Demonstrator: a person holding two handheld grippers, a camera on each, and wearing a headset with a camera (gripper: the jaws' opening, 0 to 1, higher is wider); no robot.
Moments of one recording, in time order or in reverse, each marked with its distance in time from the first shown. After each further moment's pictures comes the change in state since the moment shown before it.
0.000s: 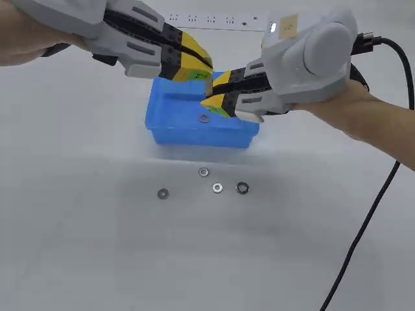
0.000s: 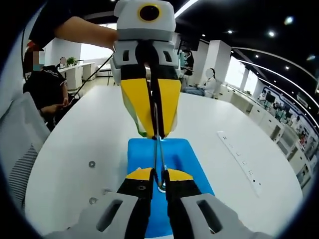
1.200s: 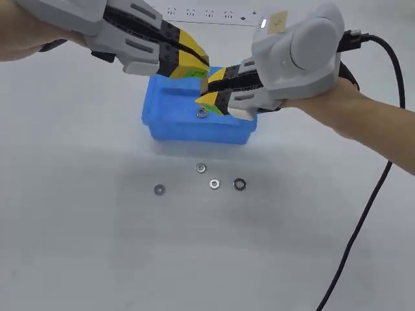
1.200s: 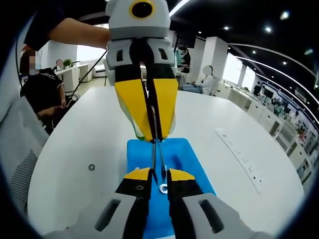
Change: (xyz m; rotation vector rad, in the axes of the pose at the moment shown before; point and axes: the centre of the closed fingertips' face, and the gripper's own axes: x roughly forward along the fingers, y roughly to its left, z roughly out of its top) left arm -0.008 -0.009 0.013 0.032 0.000 0.015; right arm -0.009 0.002 0.010 0.026 0.002 -0.025
